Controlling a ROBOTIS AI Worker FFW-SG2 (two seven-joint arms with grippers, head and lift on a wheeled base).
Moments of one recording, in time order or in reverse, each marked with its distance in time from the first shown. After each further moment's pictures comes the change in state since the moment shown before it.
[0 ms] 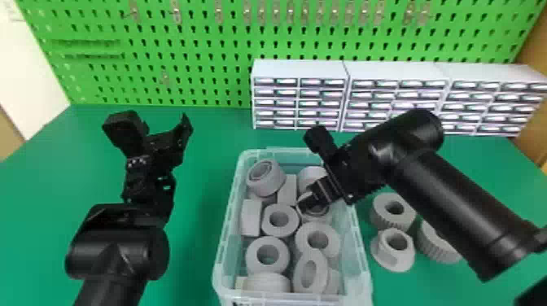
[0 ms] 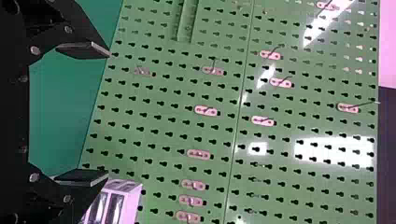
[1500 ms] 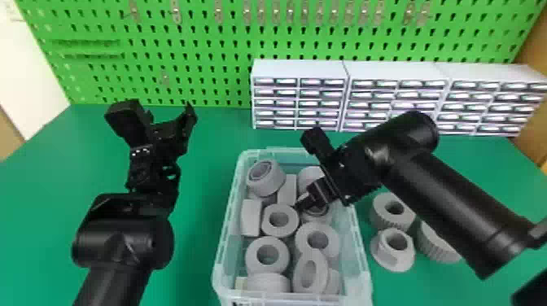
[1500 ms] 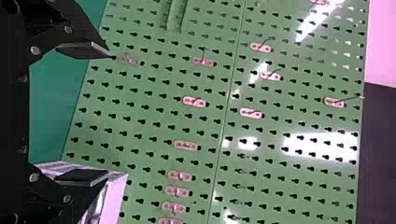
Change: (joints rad) left arm -0.042 0.000 -0.025 0.014 0.021 -0.022 -0.001; right arm -0.022 0.008 0.046 0.051 -0.036 -0.047 0.000
